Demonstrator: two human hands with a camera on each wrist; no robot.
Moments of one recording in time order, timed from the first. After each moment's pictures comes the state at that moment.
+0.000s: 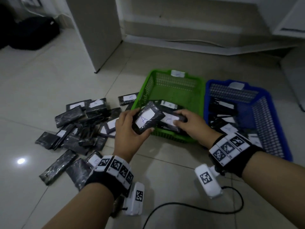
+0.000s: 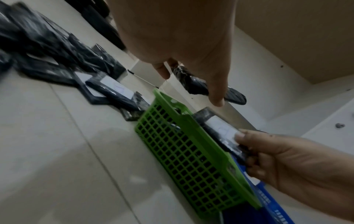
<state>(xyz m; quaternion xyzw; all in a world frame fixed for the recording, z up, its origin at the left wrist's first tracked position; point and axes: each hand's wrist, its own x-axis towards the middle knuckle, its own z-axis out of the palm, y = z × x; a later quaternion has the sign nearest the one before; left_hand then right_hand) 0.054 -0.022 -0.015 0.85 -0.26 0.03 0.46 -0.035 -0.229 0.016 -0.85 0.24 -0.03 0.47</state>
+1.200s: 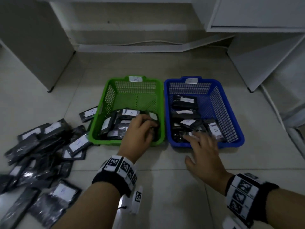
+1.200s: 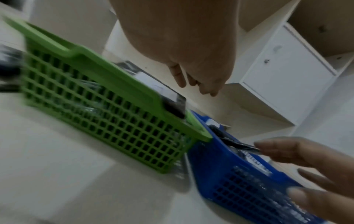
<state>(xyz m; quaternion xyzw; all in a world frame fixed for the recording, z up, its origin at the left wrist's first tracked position) 0.021 -0.129 -0.001 0.77 -0.54 -0.01 0.34 -0.194 -0.255 -0.019 -0.94 0.30 -0.09 0.10</state>
